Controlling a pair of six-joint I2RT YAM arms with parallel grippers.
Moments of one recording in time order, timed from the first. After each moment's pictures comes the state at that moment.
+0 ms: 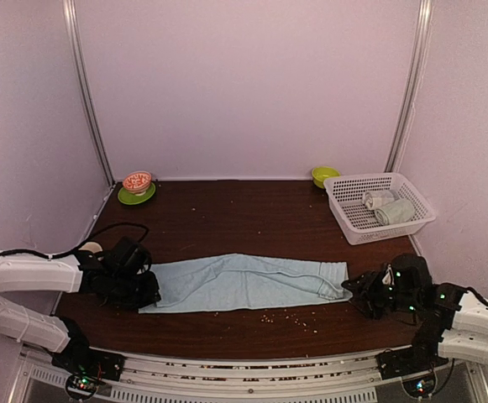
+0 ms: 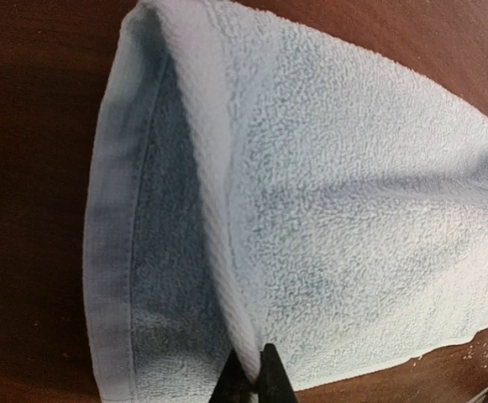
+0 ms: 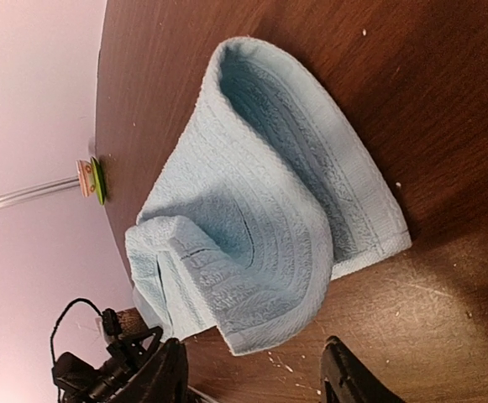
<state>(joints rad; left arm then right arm) -0.71 1.19 0.48 -0.37 -0.05 -1.04 0.67 0.59 0.19 -0.23 -0.06 1.49</state>
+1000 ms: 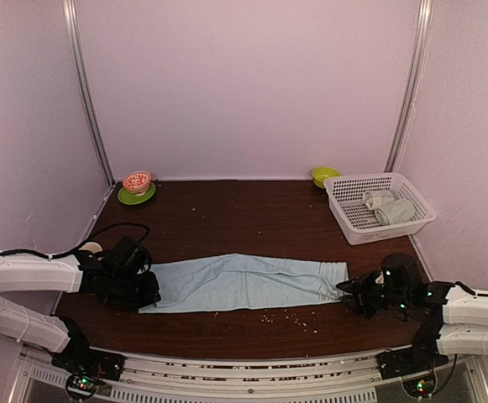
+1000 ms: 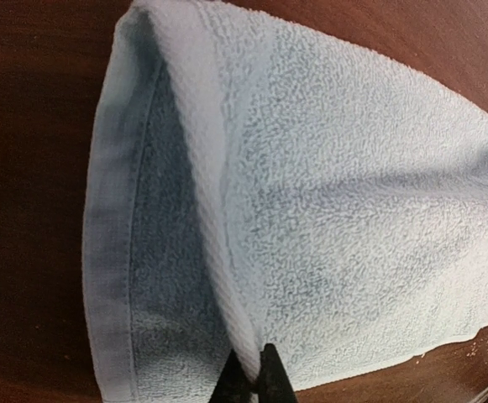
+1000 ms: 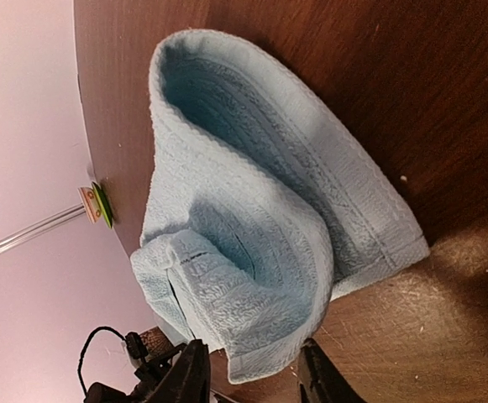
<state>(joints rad) -0.71 1.19 0.48 -0.37 -0.05 -1.01 0.67 0.79 0.17 -0.02 -0.08 1.68</state>
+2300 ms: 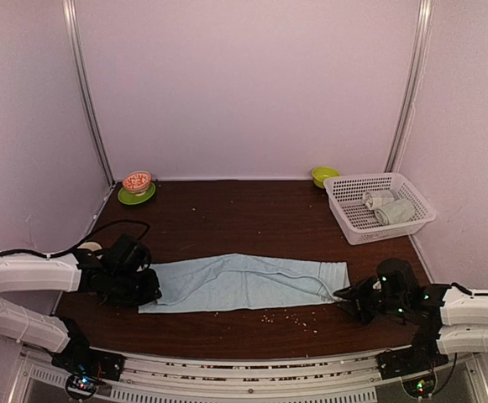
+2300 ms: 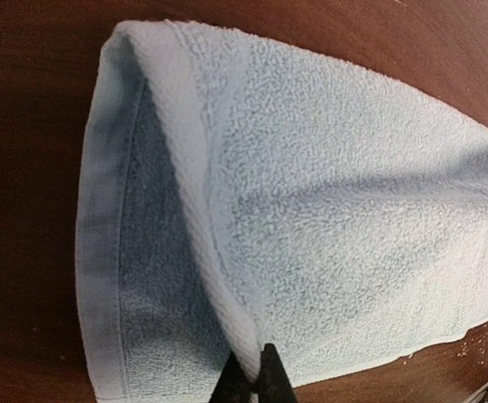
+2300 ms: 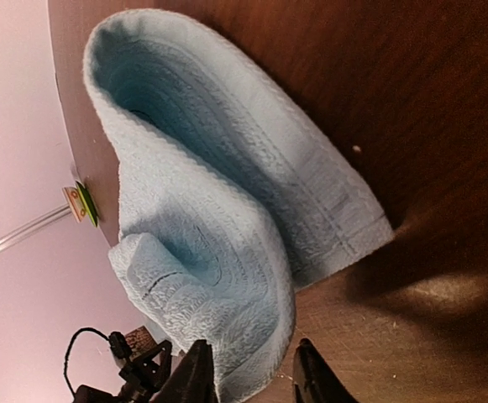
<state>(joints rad) -0.71 1.18 0.50 -0.37 -0.05 -1.01 0.72 0.83 0.15 -0.01 -0.06 1.73</state>
